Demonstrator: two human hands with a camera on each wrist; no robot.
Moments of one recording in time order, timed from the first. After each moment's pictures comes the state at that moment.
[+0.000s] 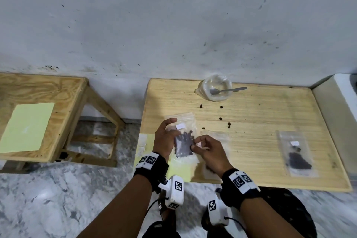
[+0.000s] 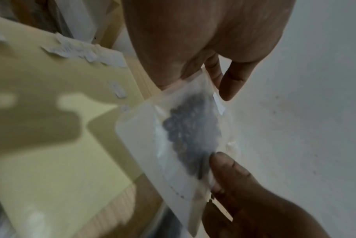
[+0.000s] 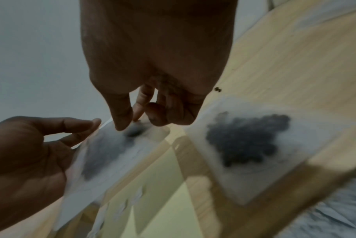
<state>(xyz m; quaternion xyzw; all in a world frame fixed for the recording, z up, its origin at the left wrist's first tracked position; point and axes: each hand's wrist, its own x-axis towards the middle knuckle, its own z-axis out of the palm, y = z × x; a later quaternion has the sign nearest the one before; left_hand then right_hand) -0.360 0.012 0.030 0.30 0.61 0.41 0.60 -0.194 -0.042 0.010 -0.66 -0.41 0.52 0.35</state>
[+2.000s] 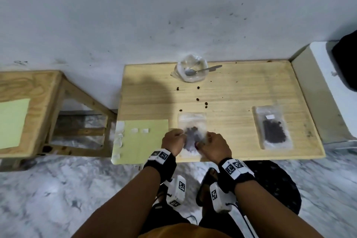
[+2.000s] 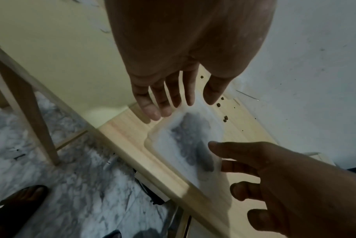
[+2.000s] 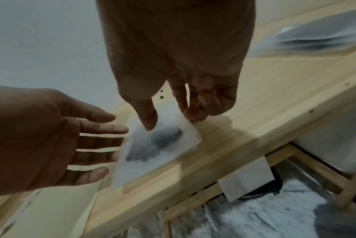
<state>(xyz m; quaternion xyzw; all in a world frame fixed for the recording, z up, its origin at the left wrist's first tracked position) -0.264 -0.042 -0.024 0.43 0.69 0.12 0.57 -0.100 -0.090 -0.022 -0.78 -0.44 0.43 0.09</state>
